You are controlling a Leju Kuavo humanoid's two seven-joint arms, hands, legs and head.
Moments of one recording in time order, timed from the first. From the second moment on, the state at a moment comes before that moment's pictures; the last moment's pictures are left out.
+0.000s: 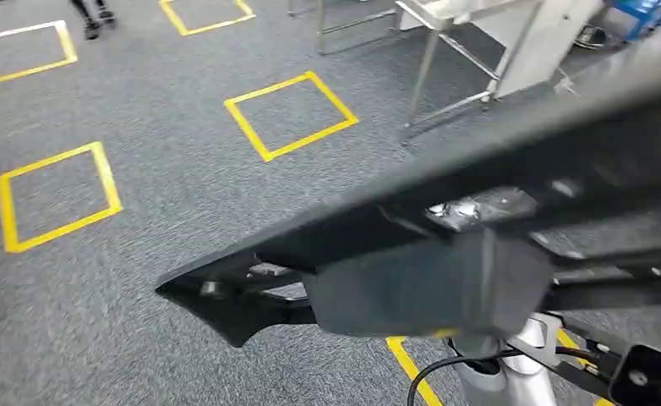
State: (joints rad) left arm -0.09 -0.11 1.26 -0.20 -0.95 -0.01 -0.23; right arm -0.31 0.01 0.32 -2.01 -0.26 0.48 -0.62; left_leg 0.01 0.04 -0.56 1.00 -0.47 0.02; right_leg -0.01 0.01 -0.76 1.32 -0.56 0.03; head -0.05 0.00
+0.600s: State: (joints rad) left arm -0.10 -0.11 1.26 -0.20 -0.98 -0.01 -0.21; right arm -0.47 0.04 0.30 -1.75 -0.24 0.45 -0.54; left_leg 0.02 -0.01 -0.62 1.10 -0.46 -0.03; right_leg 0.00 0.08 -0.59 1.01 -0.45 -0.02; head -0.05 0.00
